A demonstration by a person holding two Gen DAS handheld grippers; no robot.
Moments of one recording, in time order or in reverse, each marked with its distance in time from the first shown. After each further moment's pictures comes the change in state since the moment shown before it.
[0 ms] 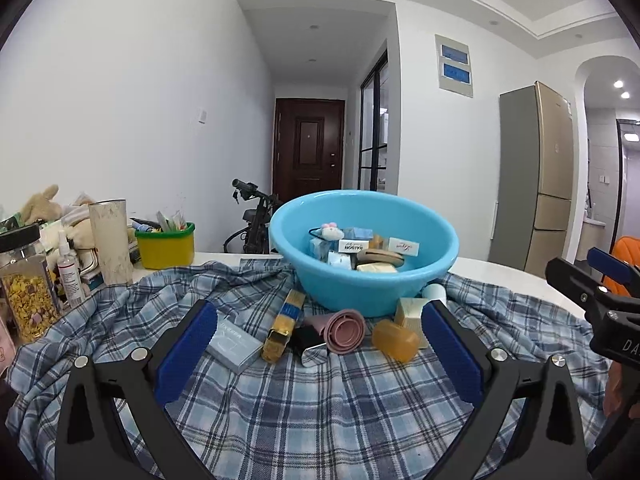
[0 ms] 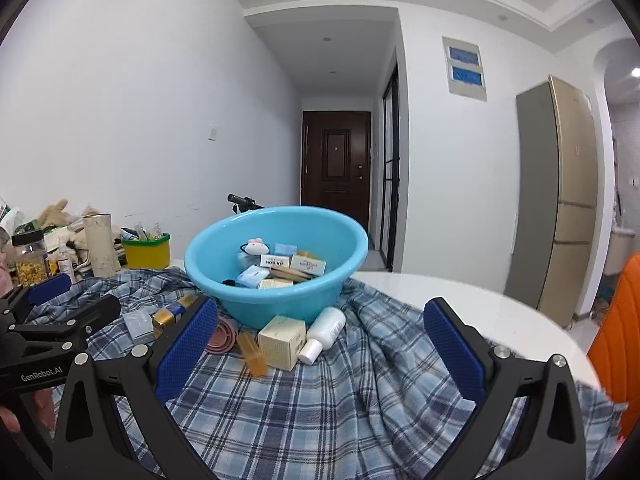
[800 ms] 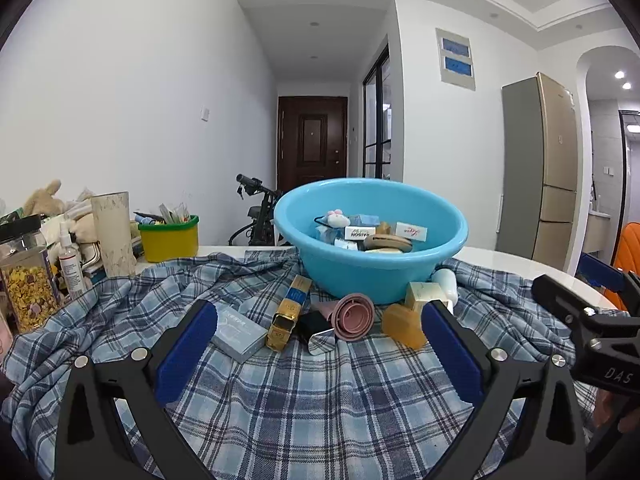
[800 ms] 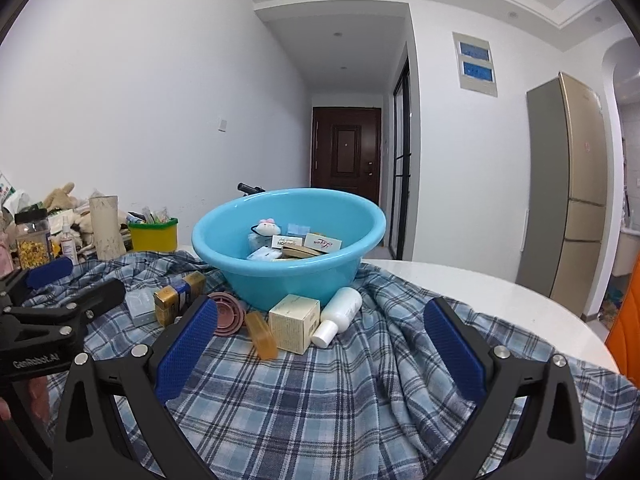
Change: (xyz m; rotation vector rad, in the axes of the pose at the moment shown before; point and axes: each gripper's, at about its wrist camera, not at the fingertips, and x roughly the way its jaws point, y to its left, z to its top) left arm 0.009 -0.001 -0.017 0.015 0.018 0.022; right arm 0.013 0.004 -0.025 -0.028 0.006 0.028
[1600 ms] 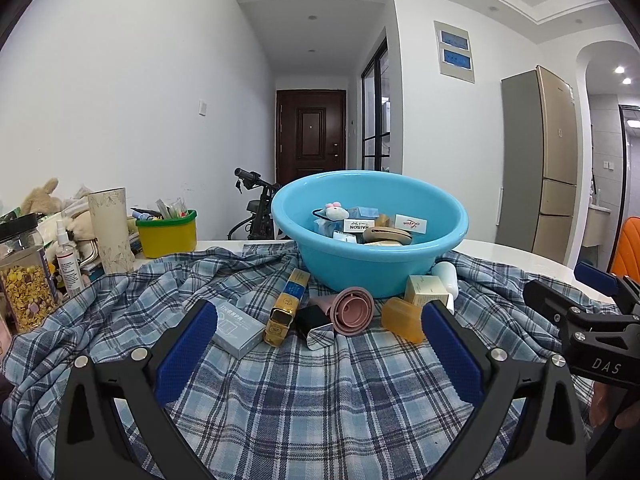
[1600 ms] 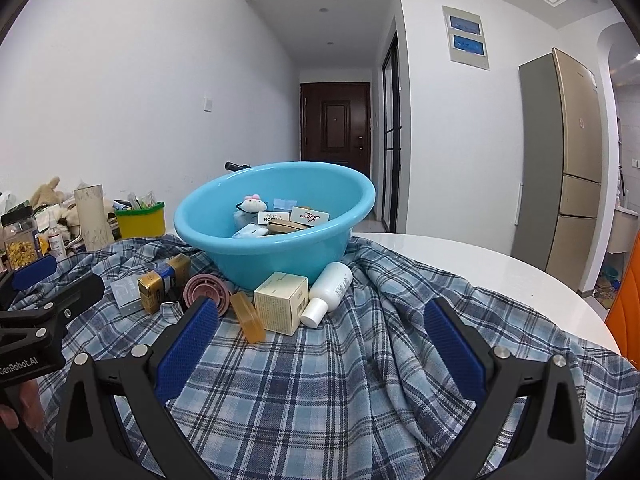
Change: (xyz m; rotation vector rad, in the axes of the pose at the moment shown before) left arm 0.005 -0.002 -0.002 0.009 0.018 -0.008; right arm 0.016 -0.005 -0.004 0.029 0.093 -0.025
